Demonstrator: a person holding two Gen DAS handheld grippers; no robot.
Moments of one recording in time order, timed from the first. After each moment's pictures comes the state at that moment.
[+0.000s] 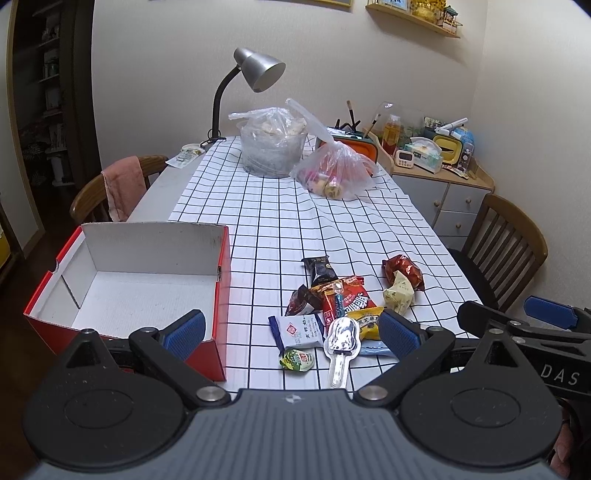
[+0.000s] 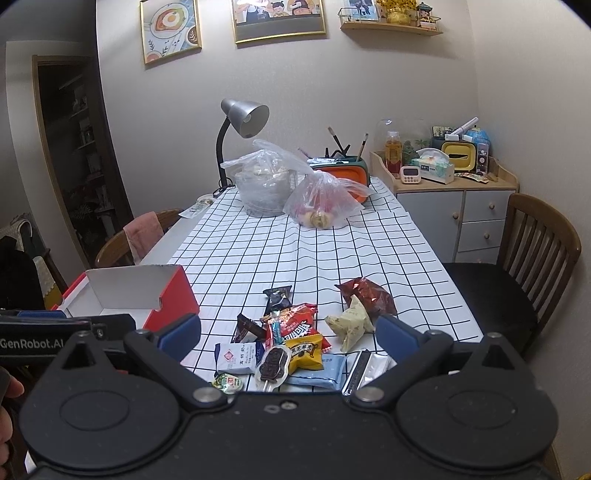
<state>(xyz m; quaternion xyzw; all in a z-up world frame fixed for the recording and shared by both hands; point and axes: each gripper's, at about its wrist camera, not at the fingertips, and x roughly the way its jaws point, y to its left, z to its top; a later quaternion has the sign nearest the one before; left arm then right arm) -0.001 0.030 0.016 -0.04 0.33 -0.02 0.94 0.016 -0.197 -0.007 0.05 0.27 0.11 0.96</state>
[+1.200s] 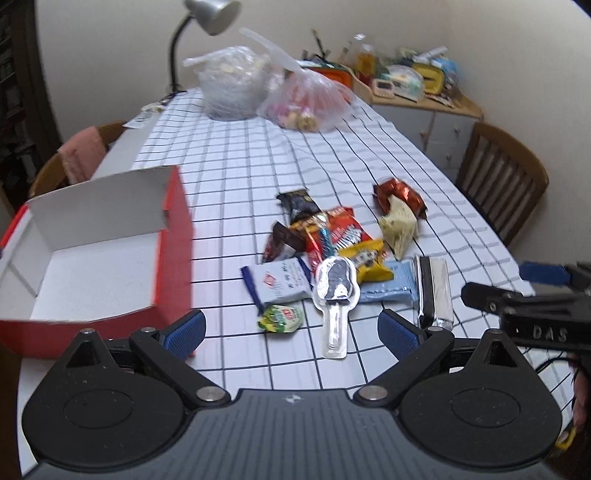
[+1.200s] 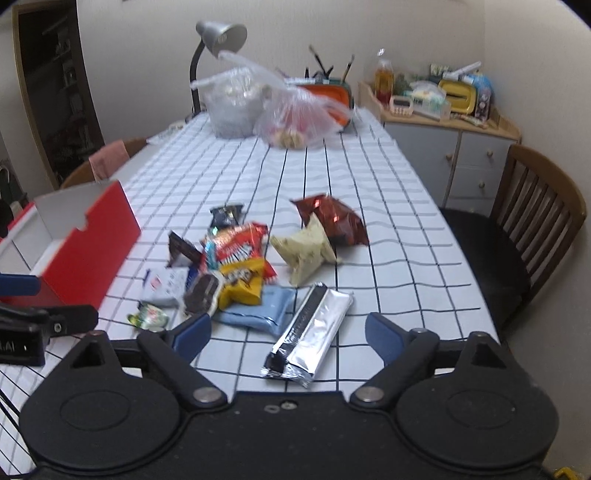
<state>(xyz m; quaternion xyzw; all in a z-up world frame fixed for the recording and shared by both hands) 0.044 -0.003 -0.066 0.02 0.40 -0.07 0.91 0.077 -0.233 -0.101 0.01 0.37 0.10 0.92</state>
